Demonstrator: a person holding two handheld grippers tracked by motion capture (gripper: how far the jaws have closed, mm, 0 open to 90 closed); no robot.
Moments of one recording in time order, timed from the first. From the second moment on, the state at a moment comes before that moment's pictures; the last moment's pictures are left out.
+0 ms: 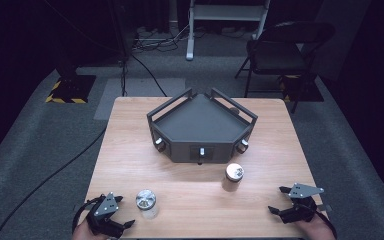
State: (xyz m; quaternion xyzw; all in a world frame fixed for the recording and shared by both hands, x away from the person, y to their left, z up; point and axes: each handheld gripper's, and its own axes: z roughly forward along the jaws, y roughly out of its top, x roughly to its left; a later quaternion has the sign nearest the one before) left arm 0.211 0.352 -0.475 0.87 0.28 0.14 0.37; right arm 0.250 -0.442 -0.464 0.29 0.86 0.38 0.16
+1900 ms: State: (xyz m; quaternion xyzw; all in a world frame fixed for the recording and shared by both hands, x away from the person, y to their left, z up) left arm 0.211 0.348 -0.474 0.87 0.29 0.14 0.37; right arm 0.251 -0.438 -0.463 0.30 0.87 0.37 0.16
